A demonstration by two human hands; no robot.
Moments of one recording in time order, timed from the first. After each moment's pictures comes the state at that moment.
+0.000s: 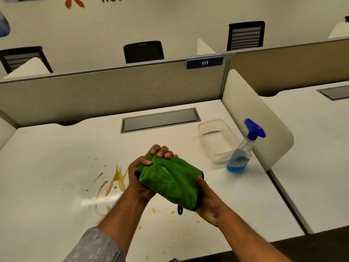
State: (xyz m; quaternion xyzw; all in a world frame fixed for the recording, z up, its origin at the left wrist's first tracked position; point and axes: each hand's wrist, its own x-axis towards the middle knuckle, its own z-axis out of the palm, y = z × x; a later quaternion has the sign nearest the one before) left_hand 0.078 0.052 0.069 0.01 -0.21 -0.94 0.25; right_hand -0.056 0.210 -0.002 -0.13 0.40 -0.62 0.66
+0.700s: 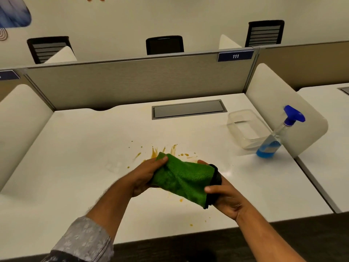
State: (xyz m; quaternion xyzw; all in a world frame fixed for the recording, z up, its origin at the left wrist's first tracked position) left_hand 0.295 0.002 0.055 0.38 -0.51 -0.77 0.07; right_hand 0.080 0.206 0.017 -0.17 0.38 -0.64 0.64
